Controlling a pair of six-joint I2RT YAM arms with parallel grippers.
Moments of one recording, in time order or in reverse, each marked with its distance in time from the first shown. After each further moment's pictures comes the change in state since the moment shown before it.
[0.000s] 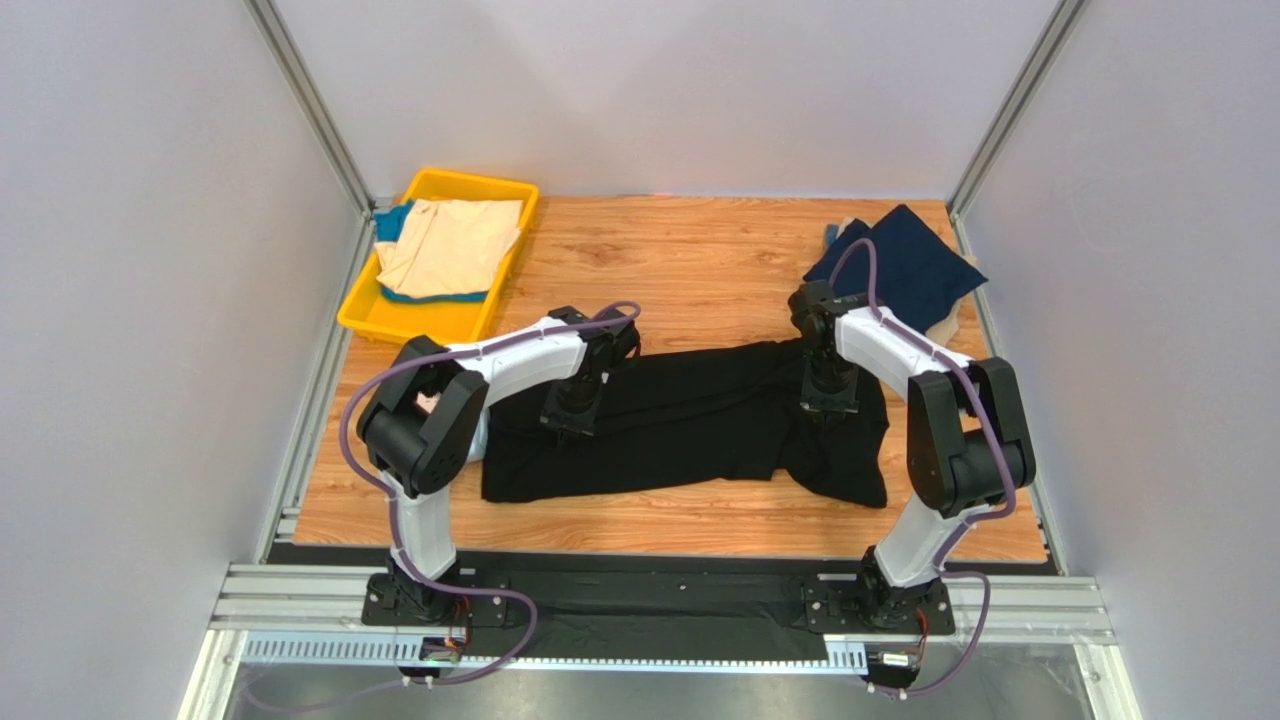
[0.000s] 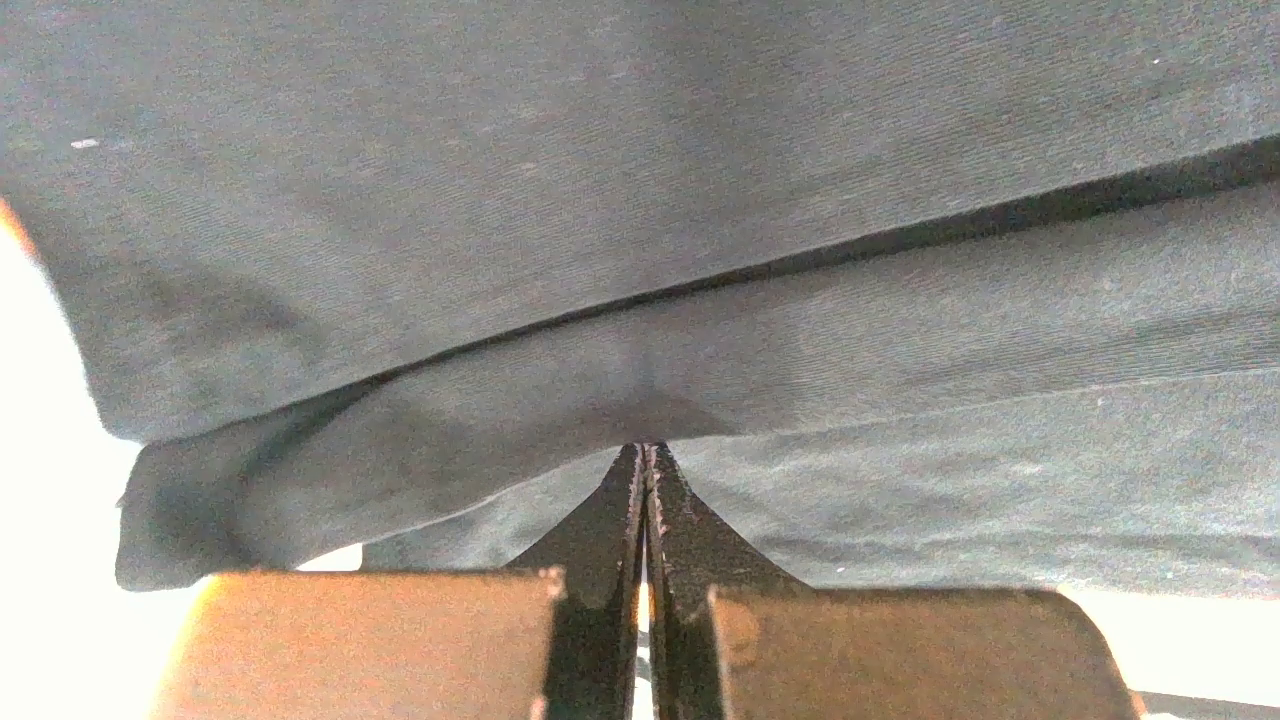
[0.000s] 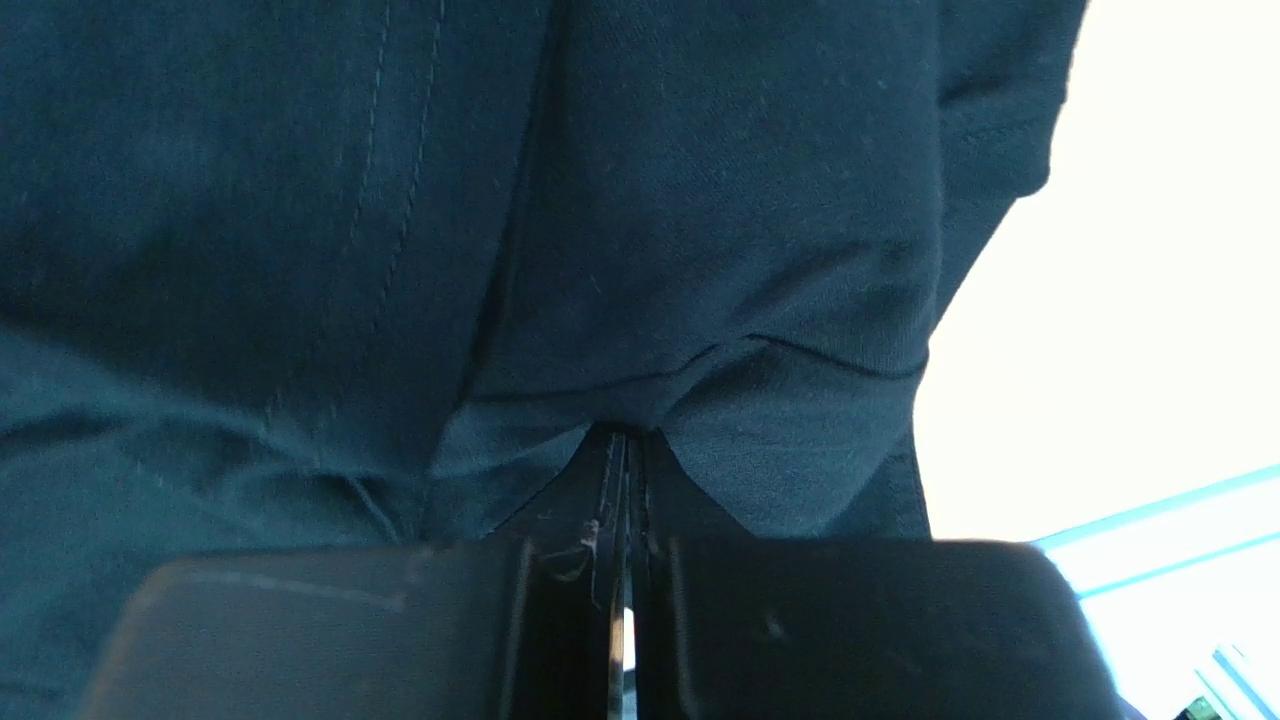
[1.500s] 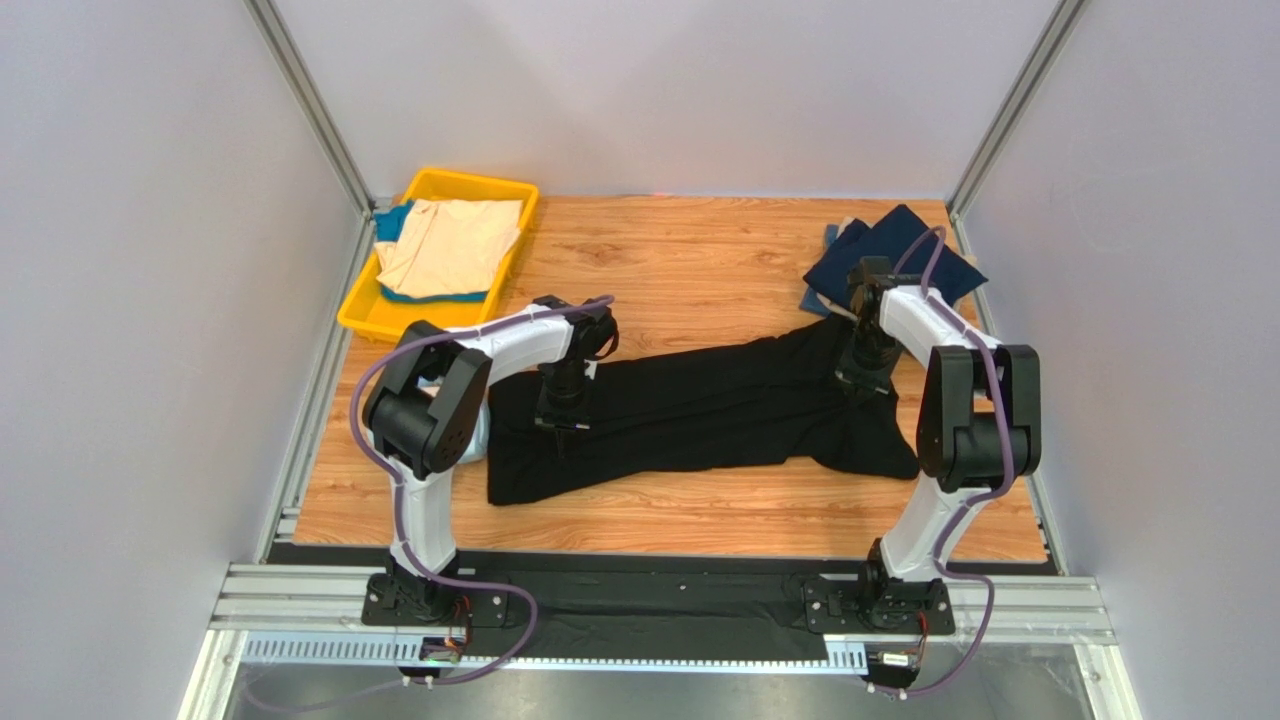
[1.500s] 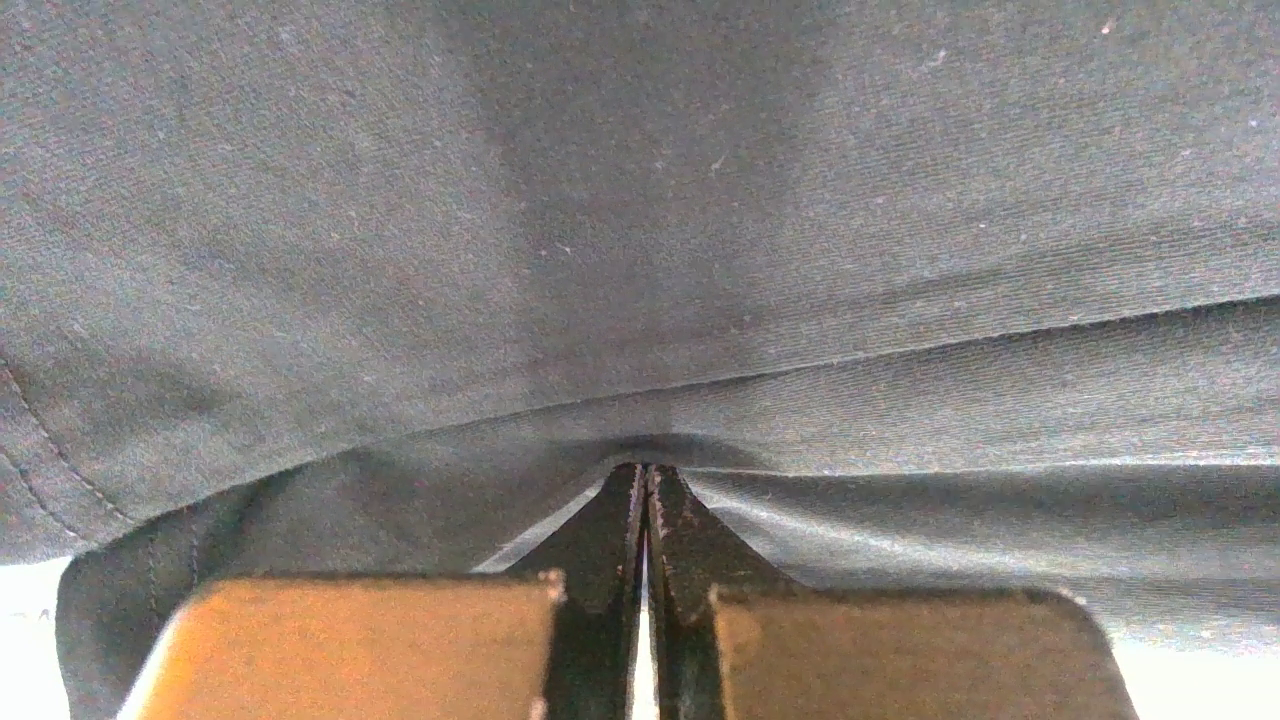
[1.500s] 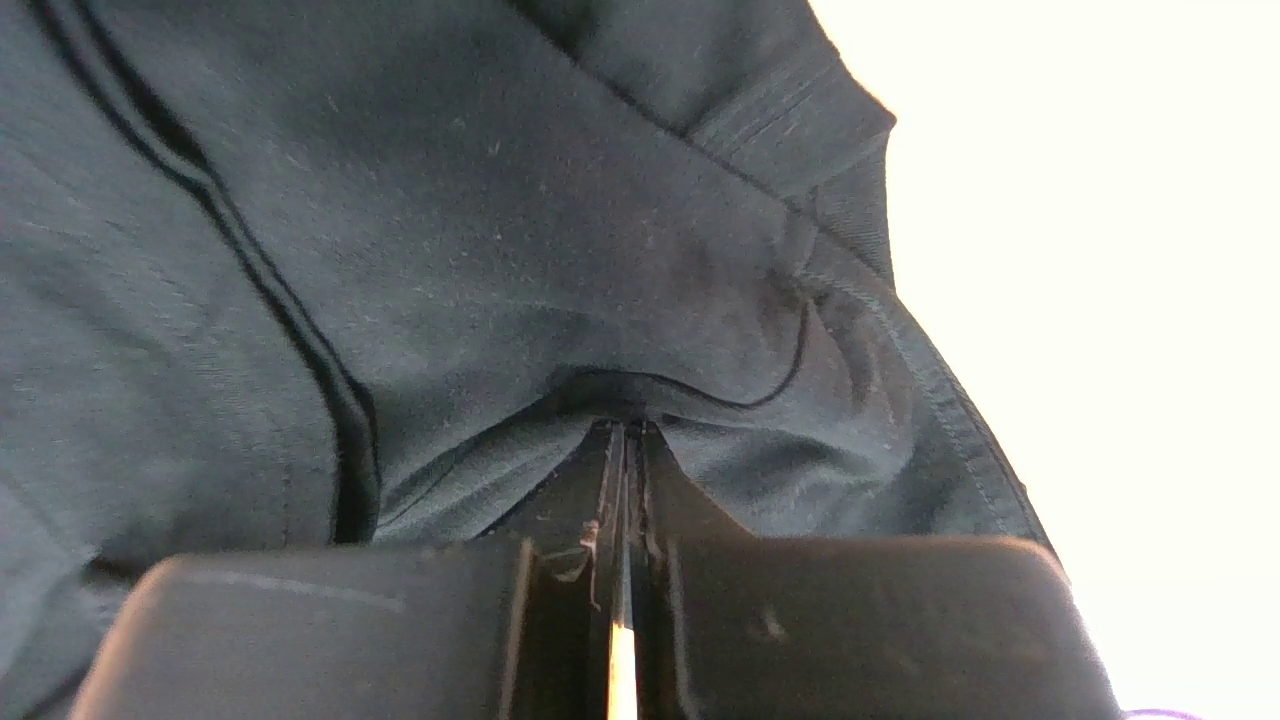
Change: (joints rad) left arm 0.117 0.082 0.021 -0.013 0.196 -0.023; right arm -0.233 0.087 0.103 0.033 -0.032 0.053
